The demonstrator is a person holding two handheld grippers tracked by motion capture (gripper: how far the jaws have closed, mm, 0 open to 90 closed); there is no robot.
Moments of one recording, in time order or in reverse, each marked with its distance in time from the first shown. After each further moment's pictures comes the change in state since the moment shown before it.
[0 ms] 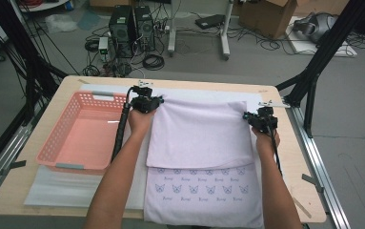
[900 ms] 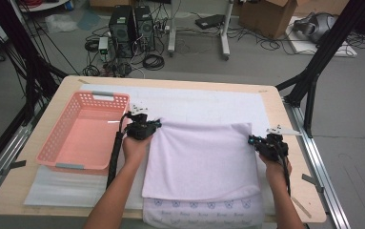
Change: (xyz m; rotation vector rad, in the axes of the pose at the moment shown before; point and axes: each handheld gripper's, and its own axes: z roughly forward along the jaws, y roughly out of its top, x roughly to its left) left arm -0.023 -0.057 -0.055 0.006 -0.027 -0.069; right arm 0.027 -0.054 -0.073 0.006 0.059 -0.050
